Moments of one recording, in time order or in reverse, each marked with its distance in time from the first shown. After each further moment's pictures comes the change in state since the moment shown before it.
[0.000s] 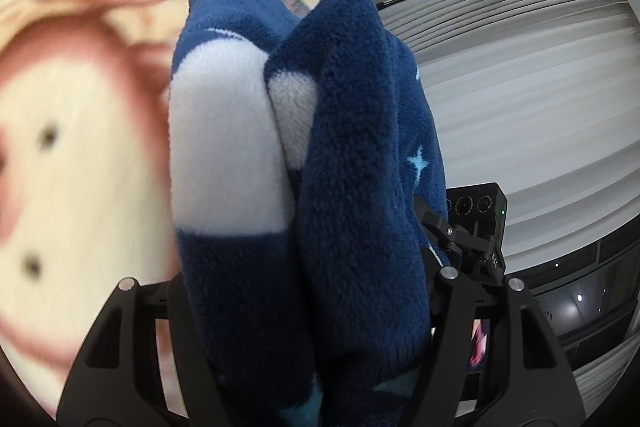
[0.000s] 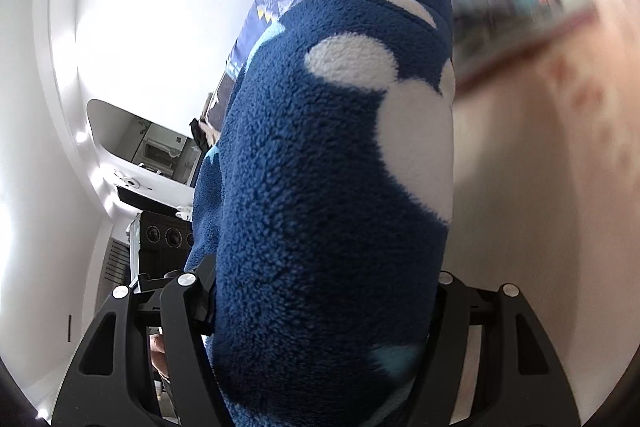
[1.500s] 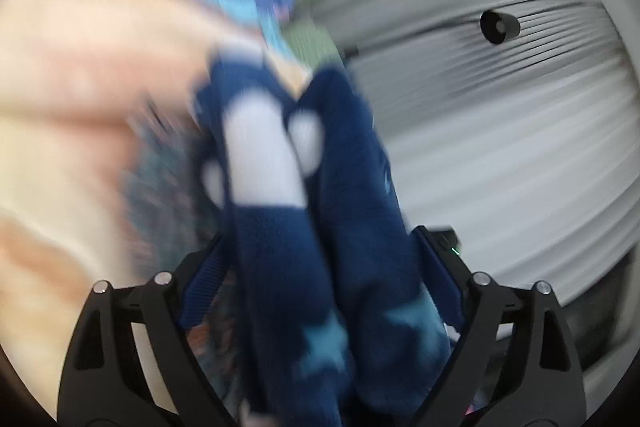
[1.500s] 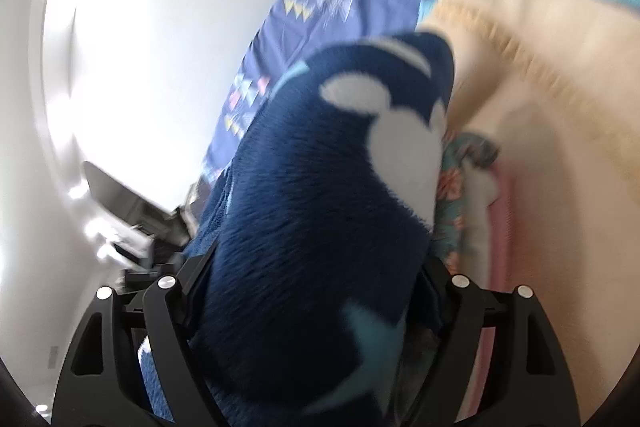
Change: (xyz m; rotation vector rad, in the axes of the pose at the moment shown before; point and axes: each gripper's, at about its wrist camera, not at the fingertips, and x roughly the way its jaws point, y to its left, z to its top) left arm 0.164 0.029 0.237 0.076 -0.170 -0.127; right arm 0.030 -0.163 0.243 -0.036 -0.293 -0.010
